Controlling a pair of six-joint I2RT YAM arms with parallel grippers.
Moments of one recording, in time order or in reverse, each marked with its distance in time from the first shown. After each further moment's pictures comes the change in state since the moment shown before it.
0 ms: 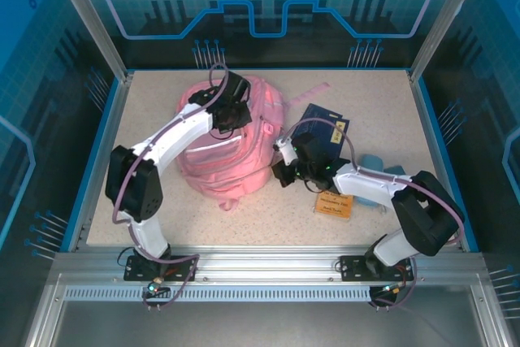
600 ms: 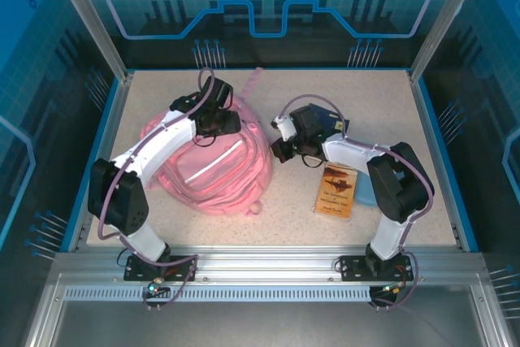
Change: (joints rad) left arm 0.044 -0.109 -0.105 -0.054 0.043 0.260; right arm -0.133 0.285 0.320 -0.154 -0.127 -0.114
